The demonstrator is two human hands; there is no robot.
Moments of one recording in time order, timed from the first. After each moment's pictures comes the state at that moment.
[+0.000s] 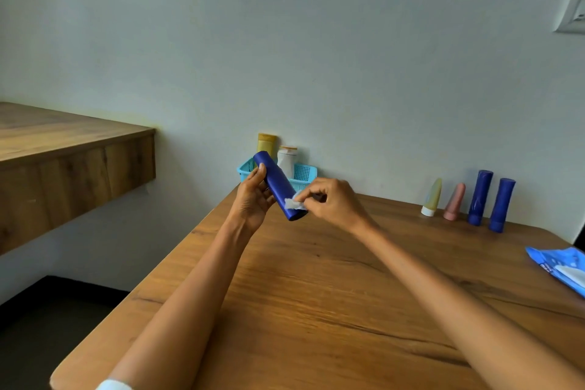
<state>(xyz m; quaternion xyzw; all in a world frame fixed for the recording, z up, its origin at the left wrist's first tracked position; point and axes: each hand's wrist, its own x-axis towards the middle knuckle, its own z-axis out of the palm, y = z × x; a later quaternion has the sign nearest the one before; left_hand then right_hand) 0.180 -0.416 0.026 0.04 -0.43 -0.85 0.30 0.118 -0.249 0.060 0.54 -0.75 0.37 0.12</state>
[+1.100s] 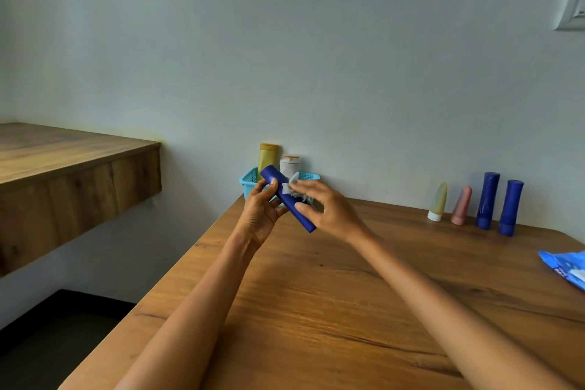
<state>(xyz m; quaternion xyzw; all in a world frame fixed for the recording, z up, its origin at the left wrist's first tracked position) 0.173 -0.409 0.023 -0.04 -0.43 -0.85 0.29 0.098 -0.261 0.049 0.58 -0.72 0.35 0.14</state>
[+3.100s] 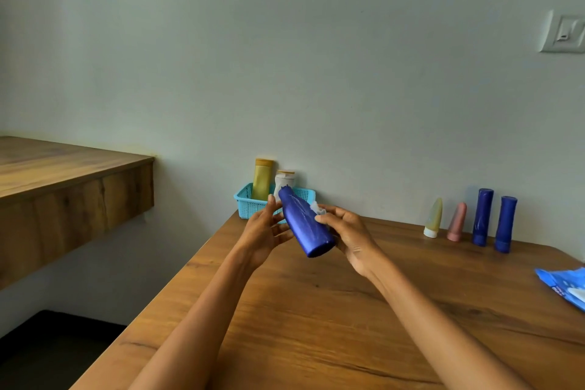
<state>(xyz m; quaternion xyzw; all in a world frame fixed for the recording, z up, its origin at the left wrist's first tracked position) 0.165 -0.404 0.022 0.05 -0.52 -0.82 0.23 0.099 -0.243 0.047 0.29 -0.60 0.72 -0.19</state>
